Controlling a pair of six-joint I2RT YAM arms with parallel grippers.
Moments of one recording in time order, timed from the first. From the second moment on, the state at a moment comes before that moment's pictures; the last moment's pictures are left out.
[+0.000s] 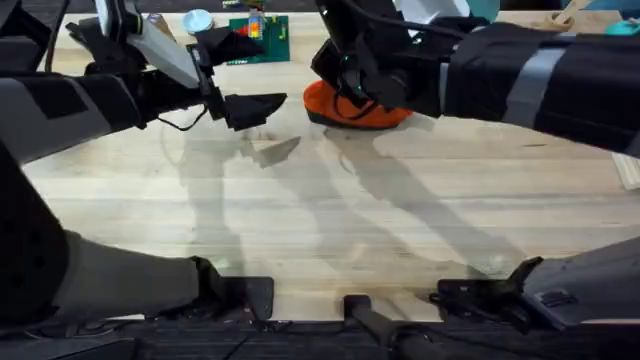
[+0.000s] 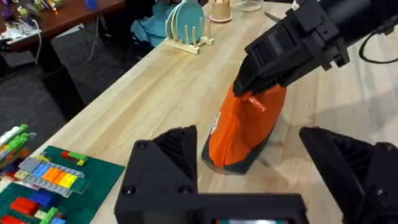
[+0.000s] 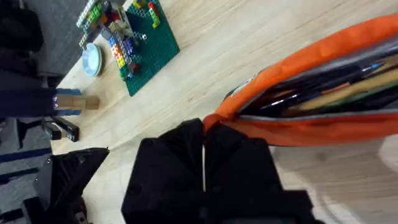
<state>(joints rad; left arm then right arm) 0.28 1.59 0.80 0.04 1.39 0.79 0.73 1.71 1.24 -0.29 0.32 1.23</state>
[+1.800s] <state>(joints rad) 0.01 1.90 0.85 0.33 1.21 0.80 0.73 1.71 1.24 -0.28 0.32 1.23</state>
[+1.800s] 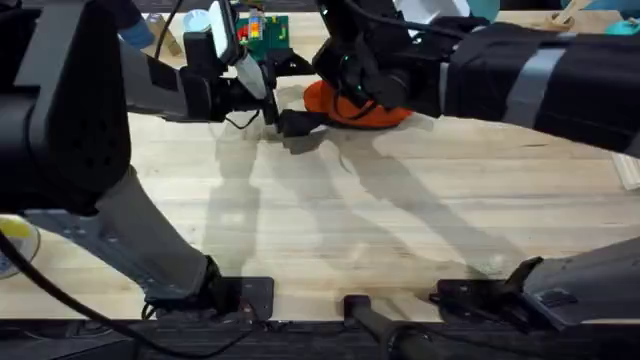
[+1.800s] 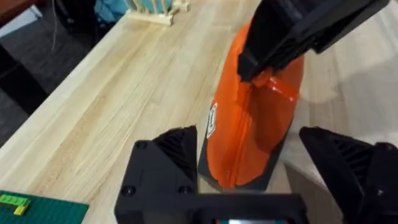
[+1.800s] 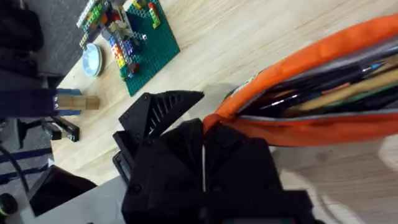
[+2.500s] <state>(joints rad) -0.01 1.90 0.86 0.33 1.15 0.80 0.73 1.71 1.24 -0.28 0.32 1.23</state>
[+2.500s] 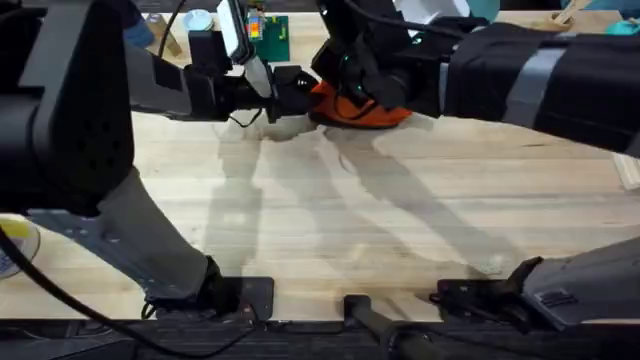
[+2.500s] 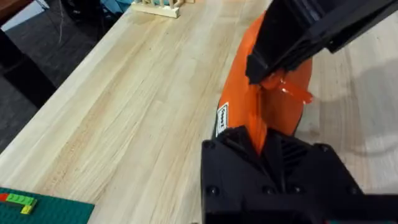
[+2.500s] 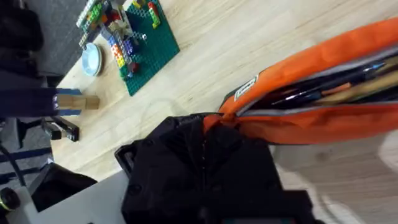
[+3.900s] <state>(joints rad) -0.01 1.90 0.86 0.33 1.15 0.80 0.72 1.66 1.24 -0.41 0.39 1.07</state>
